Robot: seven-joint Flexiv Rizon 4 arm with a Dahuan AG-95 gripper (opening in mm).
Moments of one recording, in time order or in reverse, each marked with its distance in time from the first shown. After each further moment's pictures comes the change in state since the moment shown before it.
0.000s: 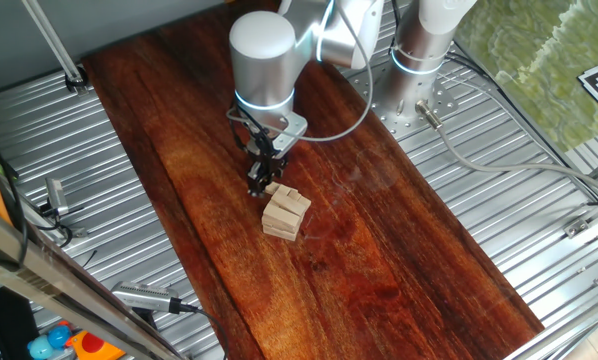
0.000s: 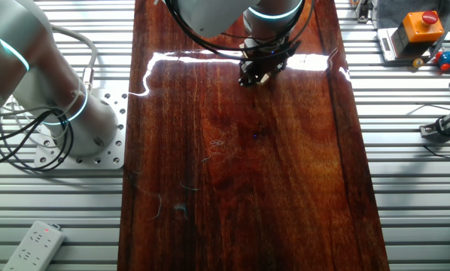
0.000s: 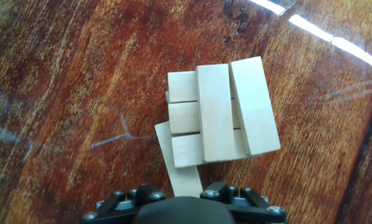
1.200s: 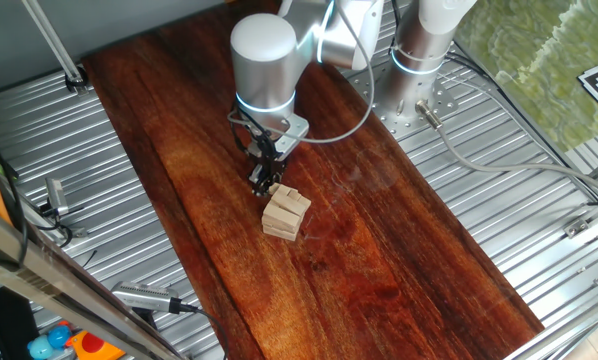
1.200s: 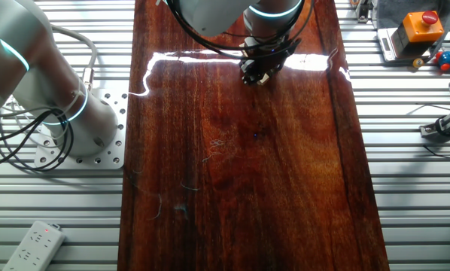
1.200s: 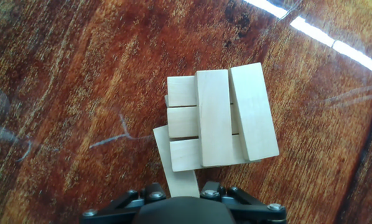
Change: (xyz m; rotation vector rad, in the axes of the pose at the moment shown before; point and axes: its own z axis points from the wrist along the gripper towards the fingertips) arm -0.002 -0.002 0.001 0.000 -0.002 -0.025
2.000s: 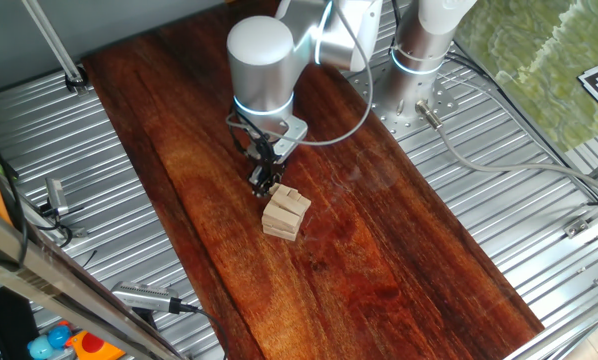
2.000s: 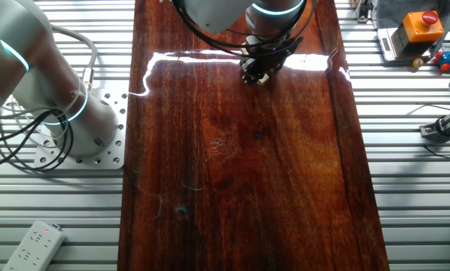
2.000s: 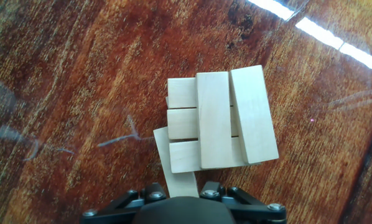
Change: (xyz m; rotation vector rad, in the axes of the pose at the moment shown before) arm -0.002 -0.002 0.001 -0.030 -0.009 -0.009
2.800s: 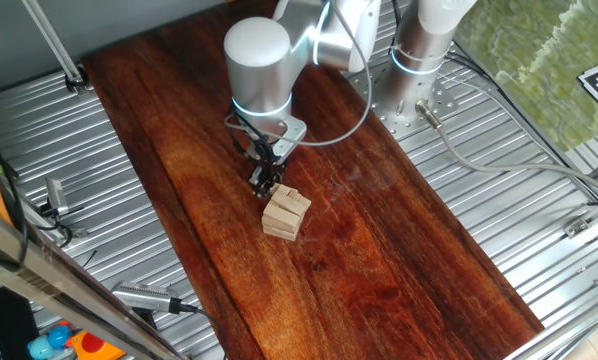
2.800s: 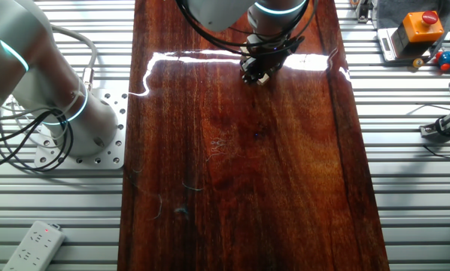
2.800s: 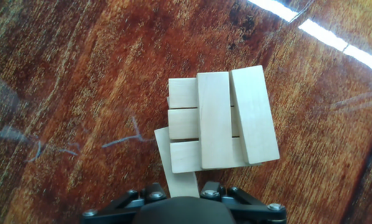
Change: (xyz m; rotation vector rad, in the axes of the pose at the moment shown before) arm -0.002 0.001 -0.002 -0.005 0.002 -0.015
